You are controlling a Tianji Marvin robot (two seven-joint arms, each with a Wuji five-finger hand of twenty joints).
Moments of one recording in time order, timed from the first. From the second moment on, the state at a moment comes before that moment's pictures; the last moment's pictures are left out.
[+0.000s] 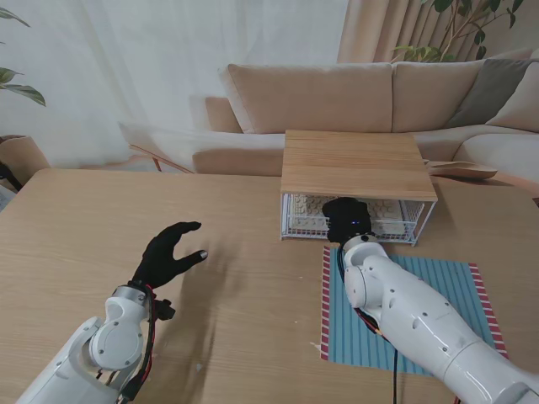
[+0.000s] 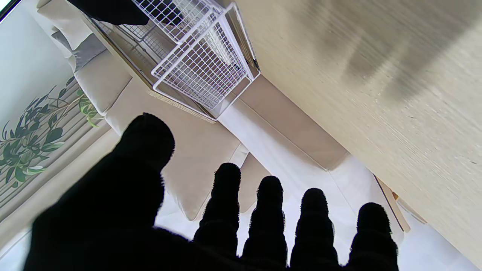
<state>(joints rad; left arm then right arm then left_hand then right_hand) 1.61 -1.16 -1.26 -1.49 0.43 -0.13 0.22 -1.07 -1.15 0.77 -1.06 -0.83 0.32 -0.29 0.55 -0.36 0.55 -0.12 0.28 0.02 0.44 0.30 0.23 0.10 0.35 0.29 0.11 0.15 0.24 0.42 -0.06 0.31 0.19 0.57 0.78 -0.52 0.88 -0.17 0.68 -0.02 0.98 0.47 0.77 0.15 1.02 0.48 0.68 0.17 0.96 0.54 0.24 0.16 1.18 0.52</state>
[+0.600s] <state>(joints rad) 1.61 -1.16 -1.26 -1.49 0.42 -0.12 0.22 -1.21 -1.10 0.87 -1.27 -0.94 0.30 -0.13 0.55 -0.36 0.55 -0.12 0.28 0.03 0.44 0.30 0.23 0.11 0.35 0.29 0.11 0.15 0.24 0.42 -0.06 0.31 0.19 0.57 0.80 -0.54 0.91 -0.21 0.72 -0.01 0.96 0.53 0.81 0.19 1.02 0.54 0.73 0.19 0.98 0.54 0.30 0.18 1.20 0.53</state>
